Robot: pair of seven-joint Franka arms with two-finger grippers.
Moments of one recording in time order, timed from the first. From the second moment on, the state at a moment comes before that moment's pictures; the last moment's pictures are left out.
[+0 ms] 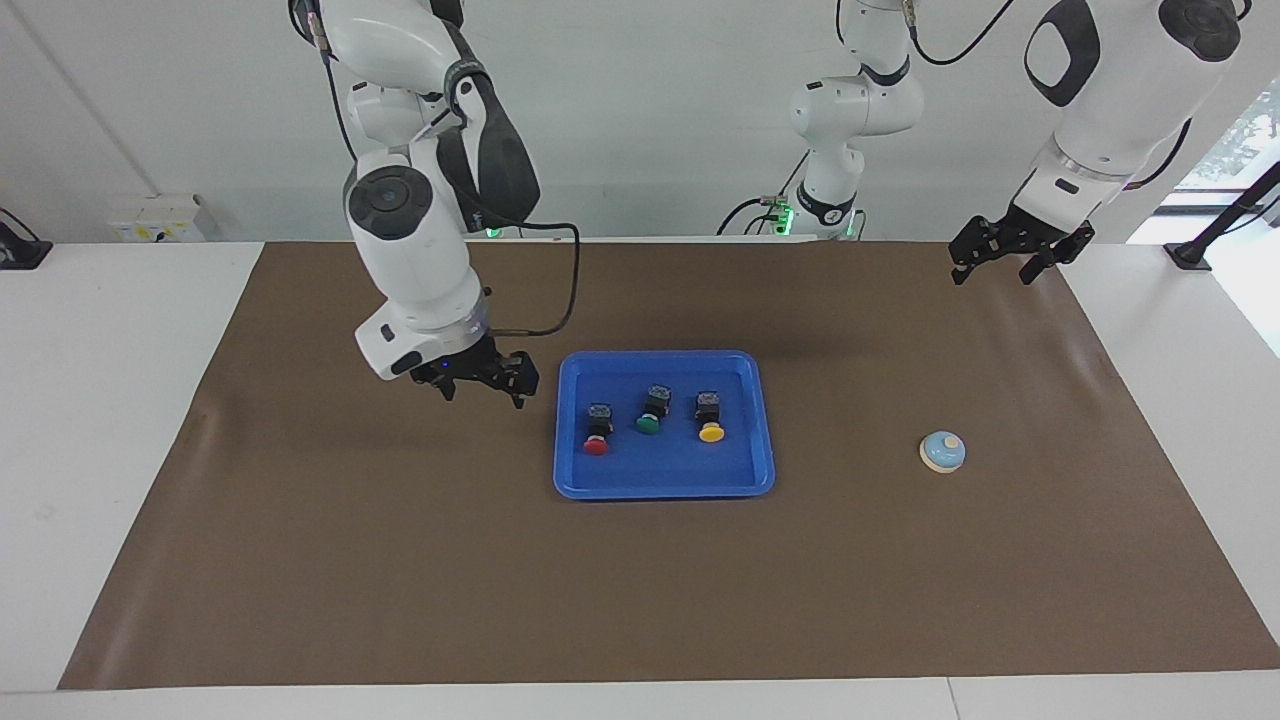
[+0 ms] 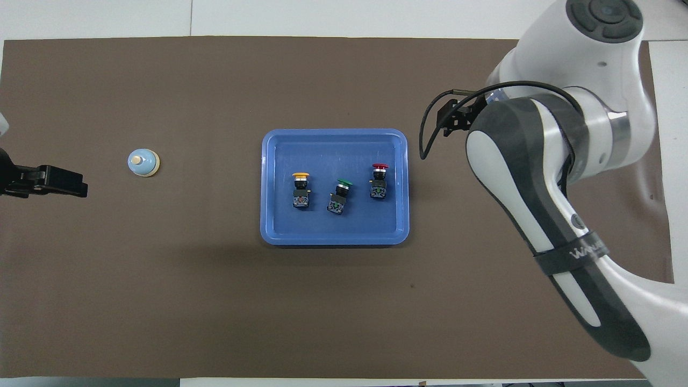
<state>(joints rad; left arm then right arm) 0.02 -0.09 -0.04 -1.77 -0.02 1.63 0.05 0.20 0.33 0.02 -1.45 0.04 1.73 0.36</state>
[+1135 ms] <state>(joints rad) 0.02 -0.09 -0.04 -1.77 -0.02 1.63 0.05 -0.03 -0.02 0.02 -1.56 0.01 1.40 -0.07</state>
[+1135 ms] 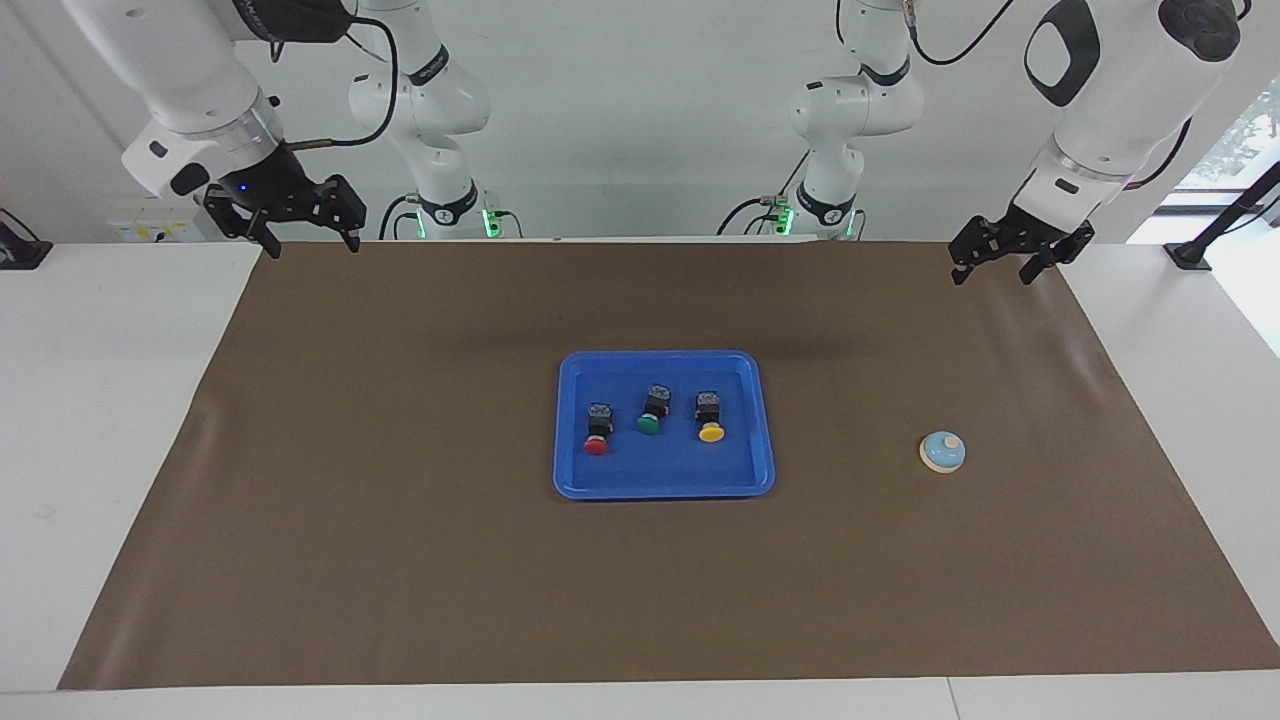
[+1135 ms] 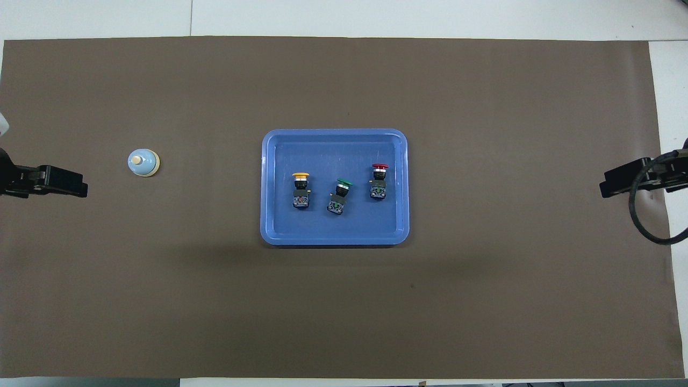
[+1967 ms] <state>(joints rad) 0.02 -0.09 -0.04 -1.77 -0.02 1.63 0.05 -0.03 -0.02 0.02 -1.62 -0.02 1.51 -0.07</state>
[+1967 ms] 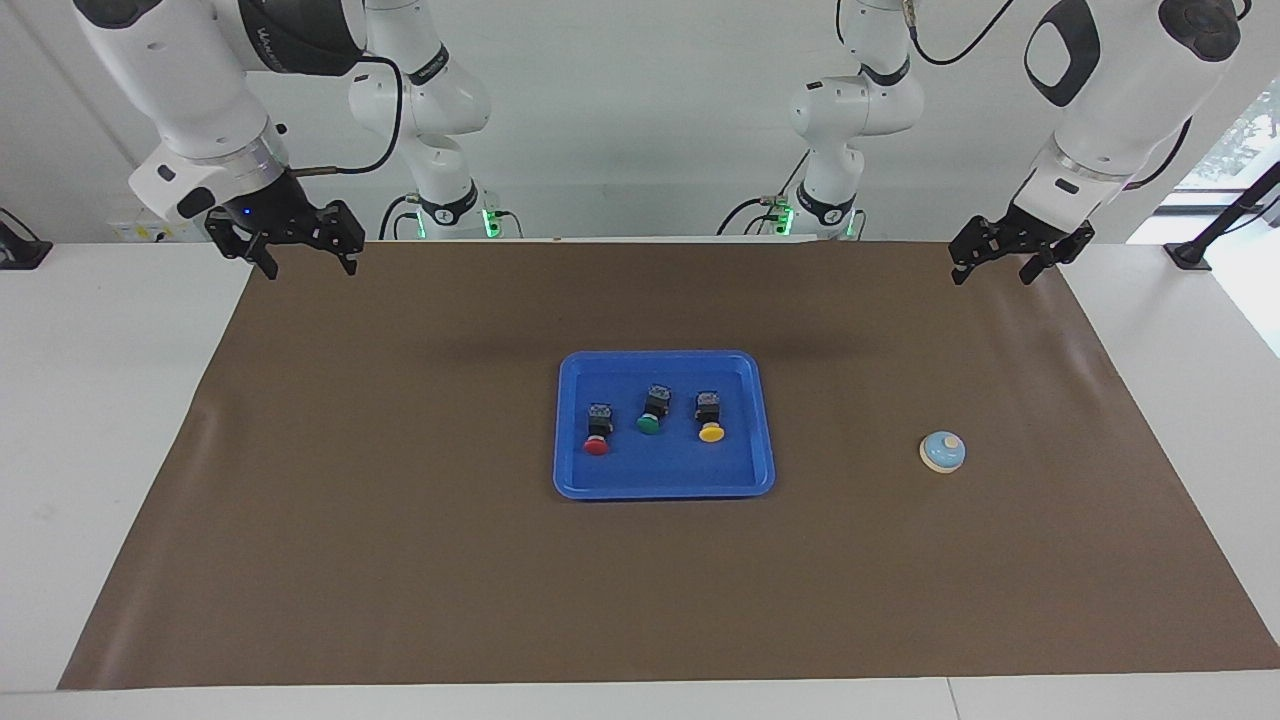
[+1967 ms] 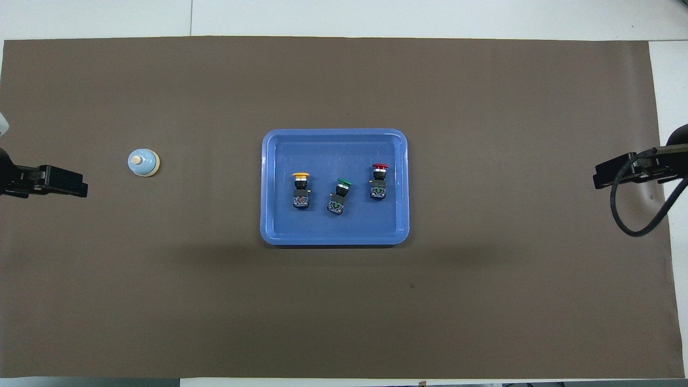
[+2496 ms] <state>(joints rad) 0.02 -0.09 -0.04 -1.77 -0.02 1.63 0.05 -0.03 -0.03 0.02 -1.62 -0.02 1.51 -0.07</state>
